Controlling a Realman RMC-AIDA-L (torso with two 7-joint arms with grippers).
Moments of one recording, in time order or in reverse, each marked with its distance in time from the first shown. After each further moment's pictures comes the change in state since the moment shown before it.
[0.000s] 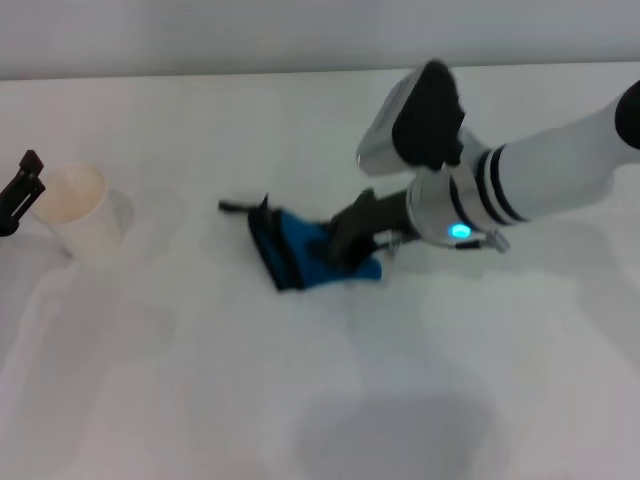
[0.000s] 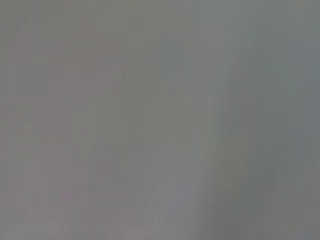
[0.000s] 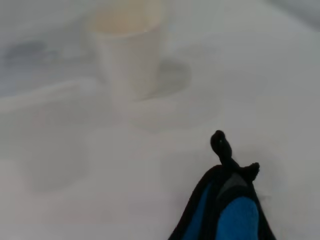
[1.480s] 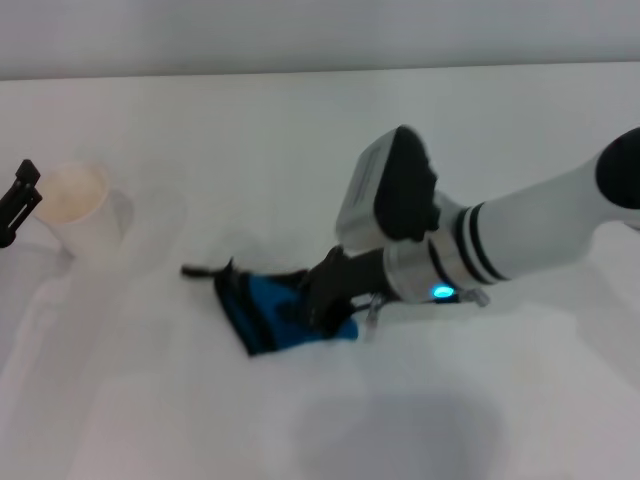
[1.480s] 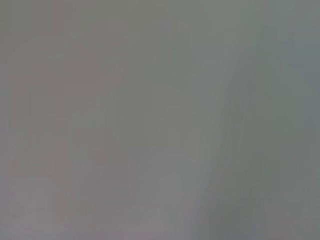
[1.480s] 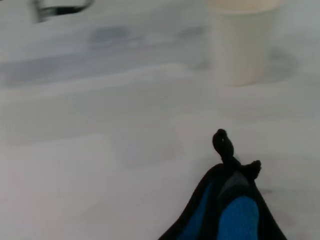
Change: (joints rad) left arm 0.021 -0.003 0.001 -0.014 -0.005 -0.035 0.000; right arm -0.059 0.007 -0.181 -0.046 0.148 -0.016 -0.104
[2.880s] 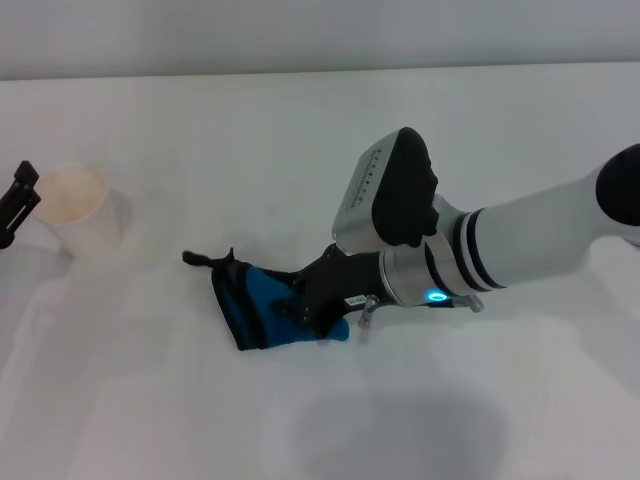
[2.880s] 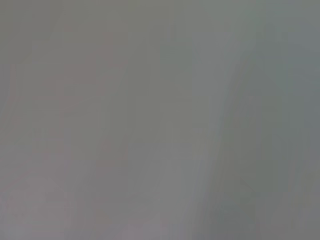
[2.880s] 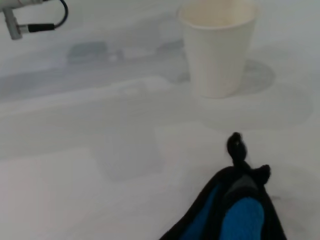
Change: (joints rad) left arm 0.003 0.000 -0.001 0.000 0.000 -0.002 0.000; right arm -0.032 0.008 -0.020 -0.028 0.009 -0.063 0.004
